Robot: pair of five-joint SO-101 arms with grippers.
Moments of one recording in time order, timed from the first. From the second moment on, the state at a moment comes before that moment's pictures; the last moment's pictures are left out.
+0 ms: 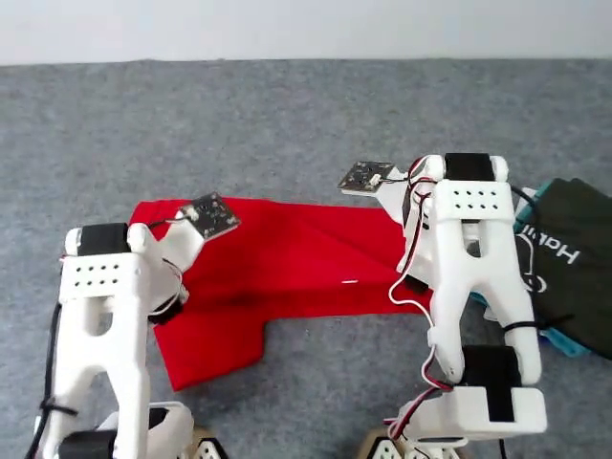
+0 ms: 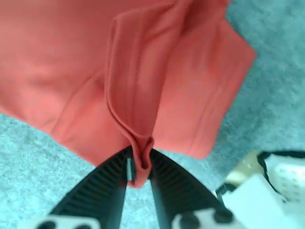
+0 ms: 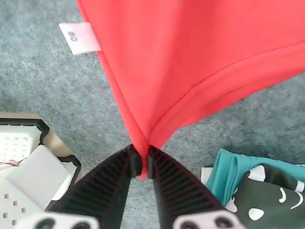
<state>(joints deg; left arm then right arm) -8.3 -26.5 35.9 95.1 -45.4 -2.6 -0.9 5.5 100.5 57.2</state>
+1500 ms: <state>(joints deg) -8.3 -59.9 46.5 82.2 -18.6 -8.4 14.9 -4.4 85.8 3.3</state>
